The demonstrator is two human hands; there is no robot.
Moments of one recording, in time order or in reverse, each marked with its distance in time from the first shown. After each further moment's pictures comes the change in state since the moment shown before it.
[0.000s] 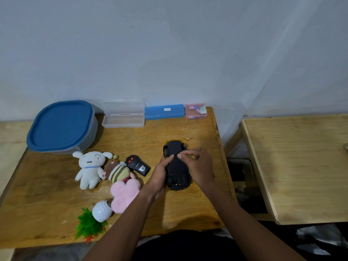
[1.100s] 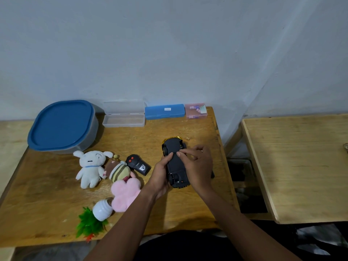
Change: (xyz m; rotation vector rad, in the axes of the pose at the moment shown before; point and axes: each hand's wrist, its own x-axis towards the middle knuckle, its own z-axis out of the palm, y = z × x) left_hand -0.010 0.004 0.004 -0.132 -0.032 -0.049; right_hand -0.014 -0.003 0.009 -0.129 0.131 -0.138
